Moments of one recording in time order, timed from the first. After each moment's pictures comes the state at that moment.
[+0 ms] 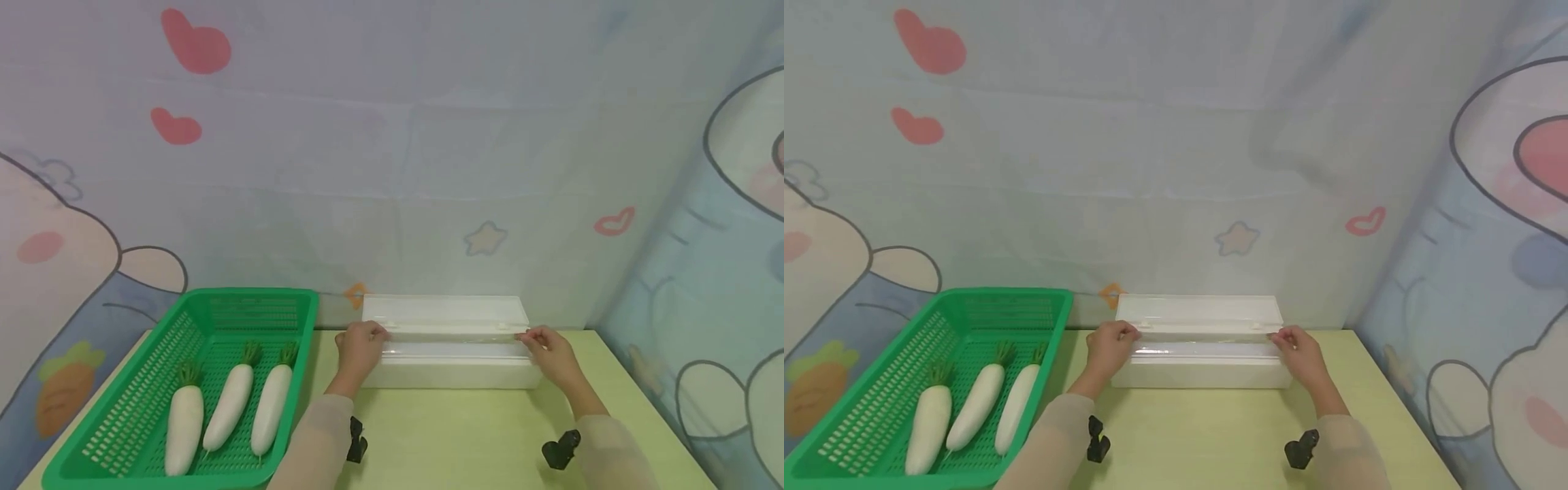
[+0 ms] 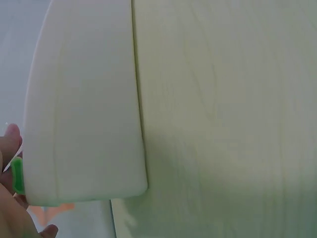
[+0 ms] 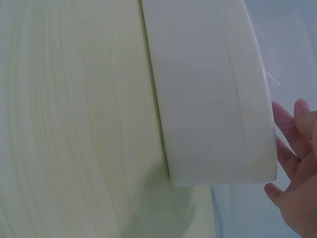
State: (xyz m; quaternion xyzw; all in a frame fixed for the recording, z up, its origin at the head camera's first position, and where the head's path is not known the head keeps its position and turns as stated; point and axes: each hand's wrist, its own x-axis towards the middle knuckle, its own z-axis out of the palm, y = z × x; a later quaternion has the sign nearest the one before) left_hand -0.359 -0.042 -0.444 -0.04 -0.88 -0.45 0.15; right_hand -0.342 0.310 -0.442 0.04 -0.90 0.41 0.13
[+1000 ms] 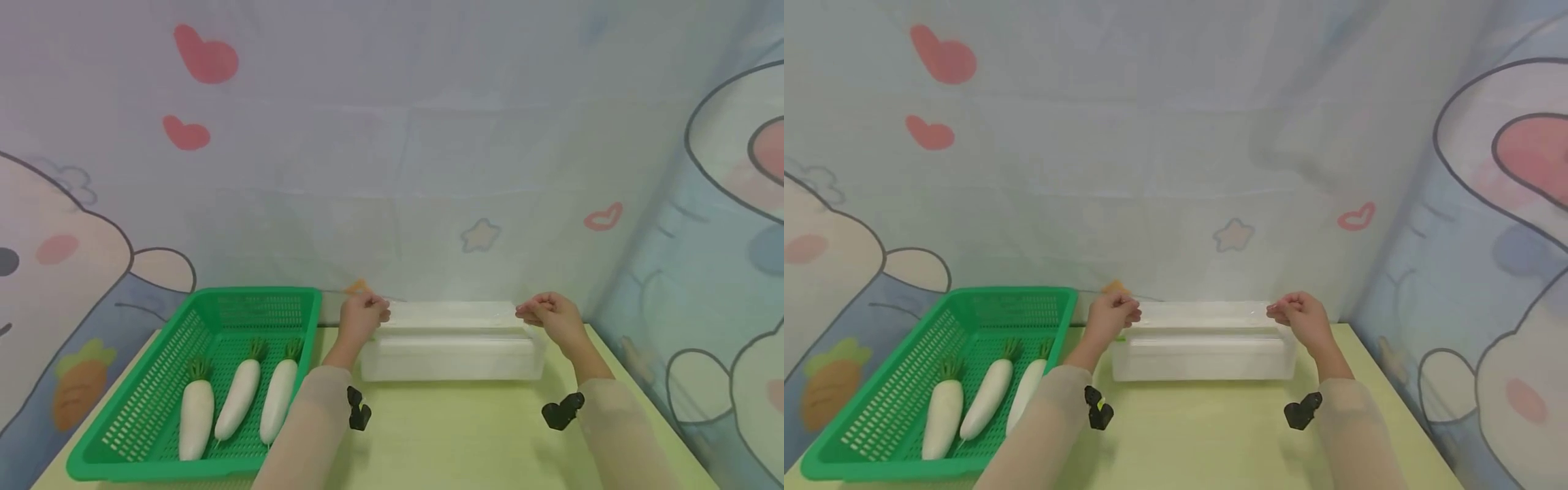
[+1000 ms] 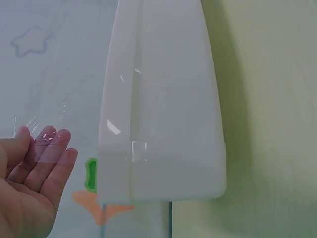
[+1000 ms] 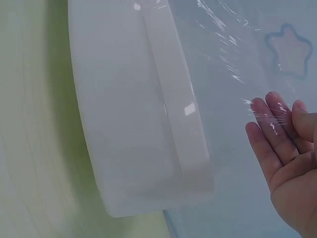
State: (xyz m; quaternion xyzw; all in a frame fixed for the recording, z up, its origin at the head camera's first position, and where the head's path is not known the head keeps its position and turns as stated) left_hand -0.354 -0.046 -0.386 -0.04 -0.77 -0.63 0.08; right_hand -0.338 0.311 -0.382 0.05 -0.82 0.57 0.08
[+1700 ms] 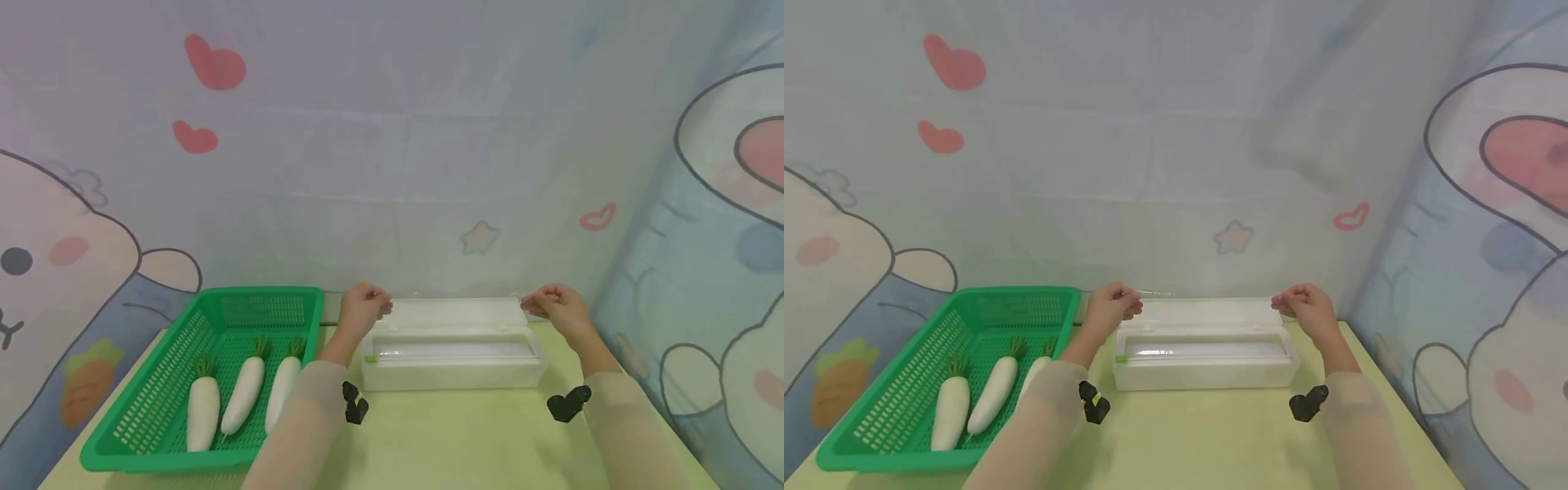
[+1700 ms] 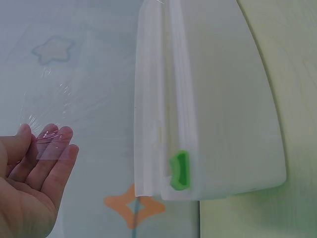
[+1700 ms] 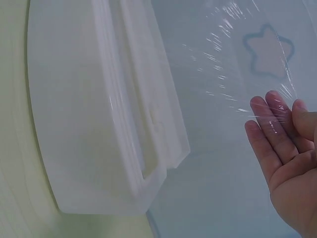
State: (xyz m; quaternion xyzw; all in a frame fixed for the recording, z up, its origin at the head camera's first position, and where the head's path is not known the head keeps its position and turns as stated) left_hand -0.337 -0.048 -0.358 -0.06 -0.77 -0.63 0.08; right_hand -0.324 0.317 -0.360 0.07 -0.81 0.58 0.08
